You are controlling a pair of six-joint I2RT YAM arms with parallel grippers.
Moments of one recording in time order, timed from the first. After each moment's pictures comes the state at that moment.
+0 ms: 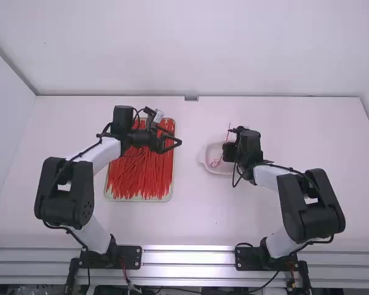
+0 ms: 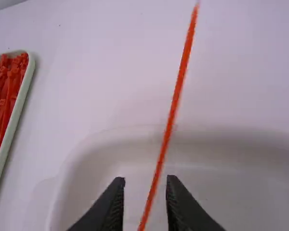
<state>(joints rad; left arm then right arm) -0.07 1.73 1.01 -0.04 1.12 0.05 0.22 1.69 0.66 0.30 -0.18 0.32</state>
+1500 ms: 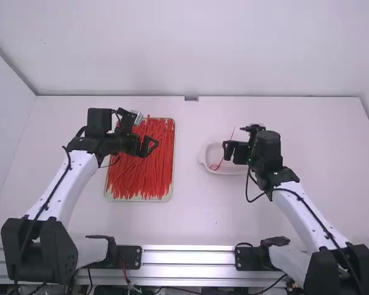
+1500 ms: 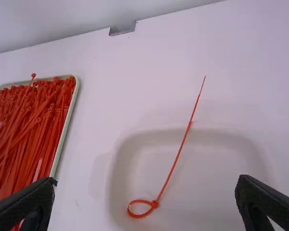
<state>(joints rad) 0.00 1.35 1.01 -0.55 0.57 0.13 0.20 1.20 0.66 -0.12 -0.18 0.29</state>
